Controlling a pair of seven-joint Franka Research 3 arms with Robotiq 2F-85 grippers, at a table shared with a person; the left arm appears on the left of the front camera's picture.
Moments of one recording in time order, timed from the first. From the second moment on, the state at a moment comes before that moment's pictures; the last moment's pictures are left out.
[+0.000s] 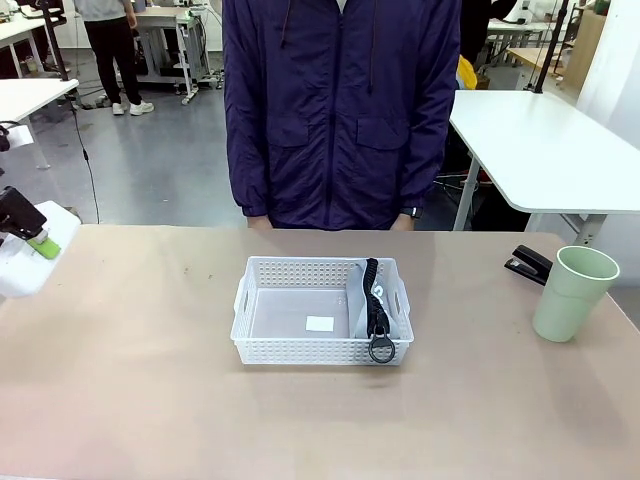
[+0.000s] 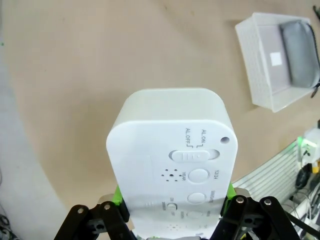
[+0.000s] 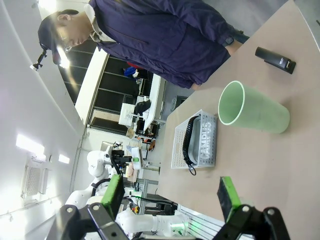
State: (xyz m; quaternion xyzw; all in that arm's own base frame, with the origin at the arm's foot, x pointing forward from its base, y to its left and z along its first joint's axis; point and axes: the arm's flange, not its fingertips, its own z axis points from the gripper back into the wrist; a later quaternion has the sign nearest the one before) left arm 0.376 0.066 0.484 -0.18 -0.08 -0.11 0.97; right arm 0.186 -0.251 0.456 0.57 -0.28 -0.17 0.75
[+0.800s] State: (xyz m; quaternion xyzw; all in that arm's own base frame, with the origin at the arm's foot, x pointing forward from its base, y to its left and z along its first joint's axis) left arm 0.406 -0.178 0.496 -0.09 -0.12 -0.28 0.95; right arm 0.186 -0.251 0.457 0.57 -0.28 -0.17 0.75
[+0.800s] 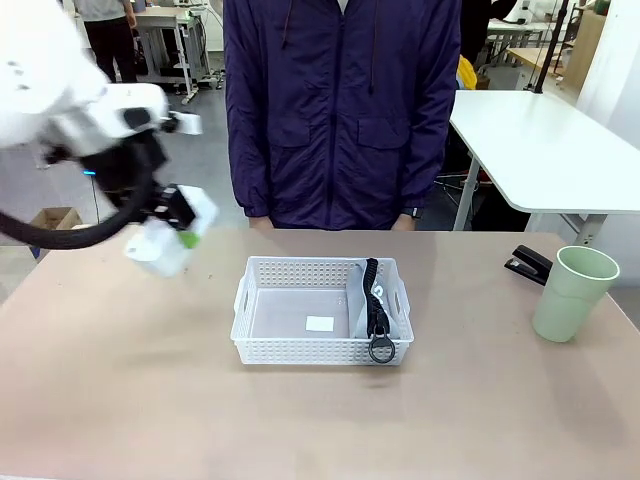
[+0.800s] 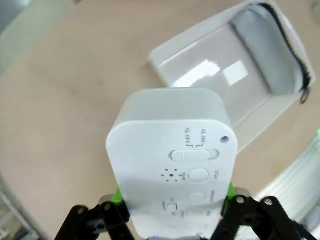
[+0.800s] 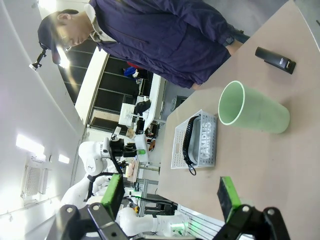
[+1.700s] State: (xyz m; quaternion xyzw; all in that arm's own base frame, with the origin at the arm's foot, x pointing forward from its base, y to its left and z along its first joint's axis) left arm 0.437 -0.359 0.381 -0.04 -0.02 -0.33 0.94; right arm 0.185 -0.251 0.457 0.57 -0.28 -0.17 0.75
